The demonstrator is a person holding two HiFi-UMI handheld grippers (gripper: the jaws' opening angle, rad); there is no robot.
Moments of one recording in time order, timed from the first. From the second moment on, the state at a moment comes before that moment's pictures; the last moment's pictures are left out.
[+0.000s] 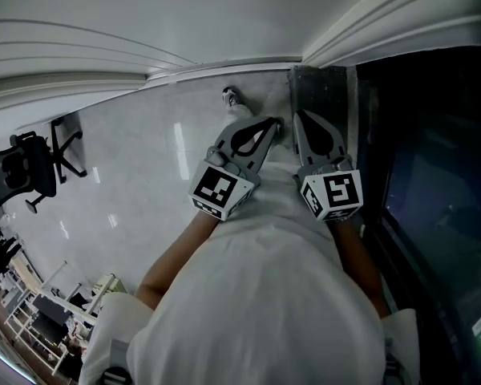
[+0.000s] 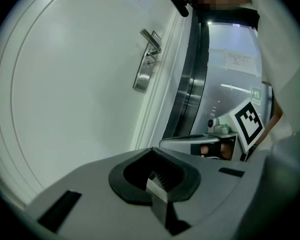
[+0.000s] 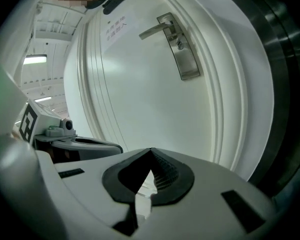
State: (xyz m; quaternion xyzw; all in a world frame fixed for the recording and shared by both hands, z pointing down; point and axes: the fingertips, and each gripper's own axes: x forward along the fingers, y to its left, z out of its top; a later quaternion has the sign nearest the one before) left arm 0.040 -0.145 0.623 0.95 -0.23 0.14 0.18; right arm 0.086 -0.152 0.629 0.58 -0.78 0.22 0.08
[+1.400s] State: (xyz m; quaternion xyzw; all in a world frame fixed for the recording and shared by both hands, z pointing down) left arm 0.026 -0.130 0.638 0.94 -0.23 0.15 0.21; right arm 0.073 -0.136 0.647 0.57 -0.77 0.26 0.10
